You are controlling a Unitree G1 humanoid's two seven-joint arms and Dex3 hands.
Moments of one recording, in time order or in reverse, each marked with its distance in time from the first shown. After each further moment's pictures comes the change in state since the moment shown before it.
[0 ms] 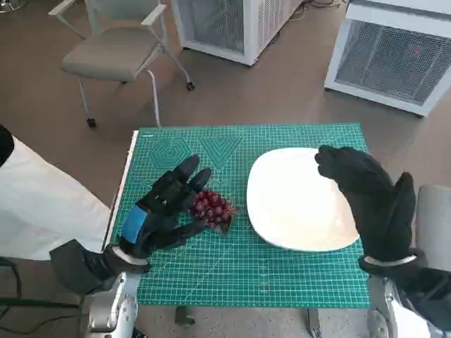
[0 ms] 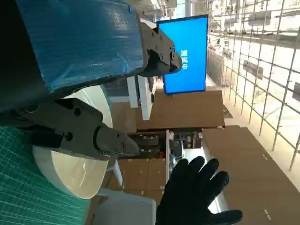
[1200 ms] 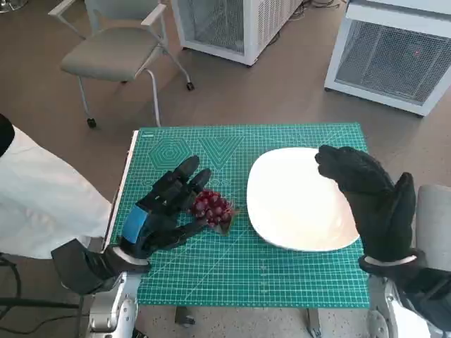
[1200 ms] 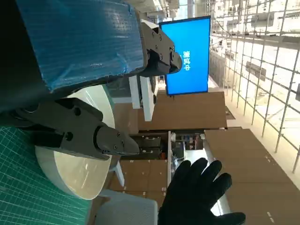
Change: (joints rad) left arm 0.001 0.000 -0.002 0.007 0.007 0.000 0.006; right arm 0.000 0.000 -0.002 0.001 0.000 0.000 0.000
